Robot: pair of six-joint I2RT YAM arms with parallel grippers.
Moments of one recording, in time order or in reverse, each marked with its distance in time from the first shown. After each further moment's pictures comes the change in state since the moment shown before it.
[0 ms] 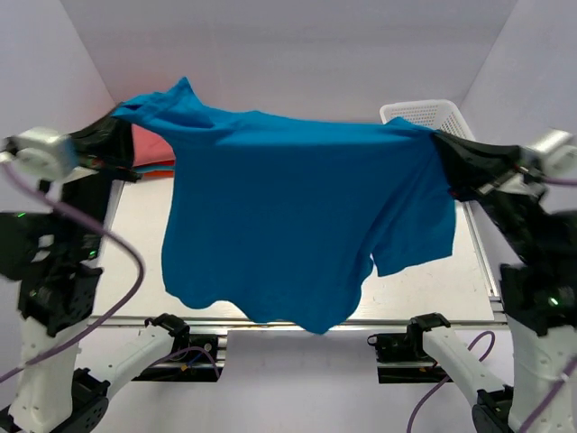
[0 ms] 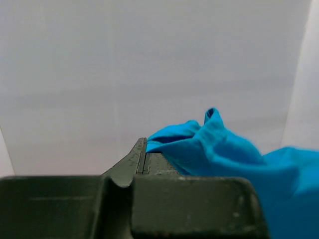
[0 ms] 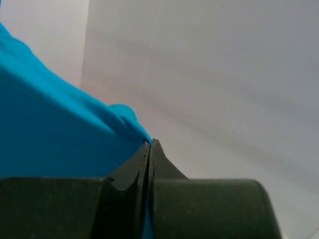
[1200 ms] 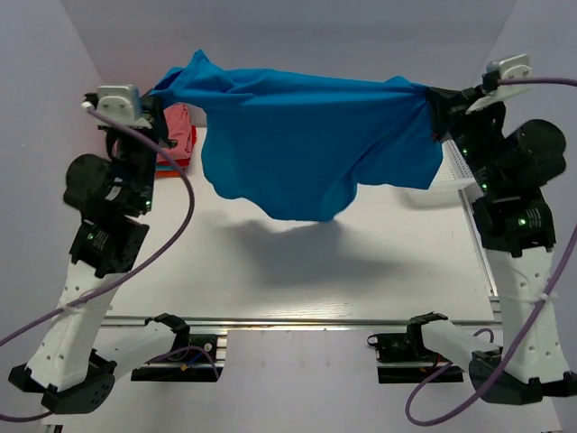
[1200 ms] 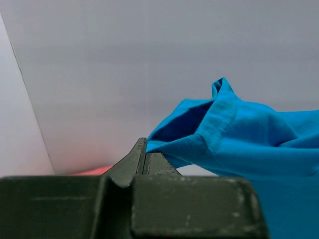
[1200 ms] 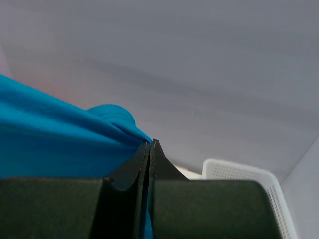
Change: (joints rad) left arm -0.008 0.176 -0.135 0.141 -0.250 0.039; right arm 0.001 0.305 0.059 -0.049 0.307 0.029
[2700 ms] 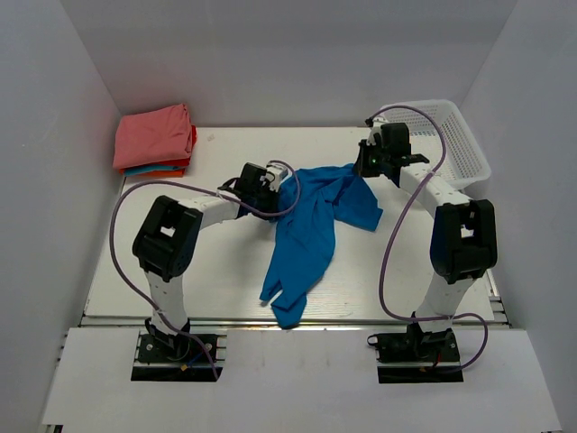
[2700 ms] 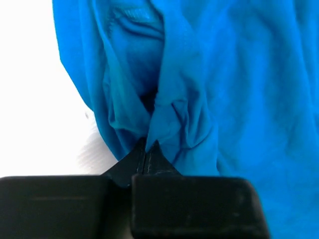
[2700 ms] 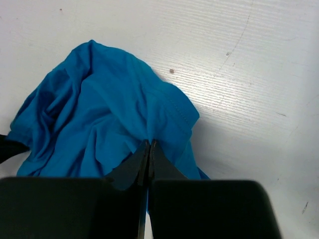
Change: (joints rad) left arm -0.006 0.942 -0.289 -0.056 0.653 -0.235; right arm 0.000 0.746 -0.235 0.067 -0.107 0.158
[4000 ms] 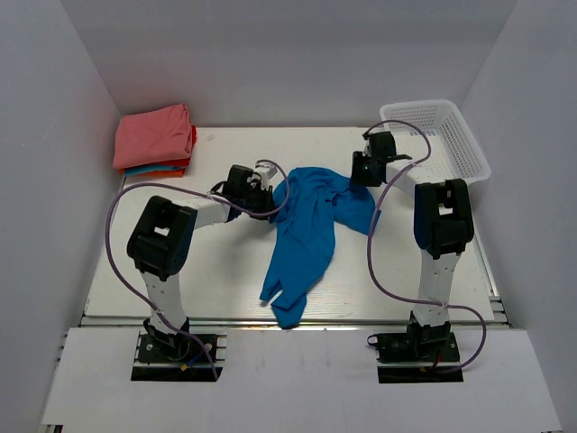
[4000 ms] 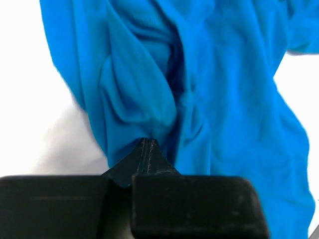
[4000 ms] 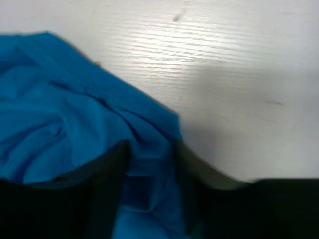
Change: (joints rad) left arm 0.077 -0.012 -0.084 0.169 0.206 -0.122; right arm 0.001 0.270 0.117 -0.064 0.179 0.072
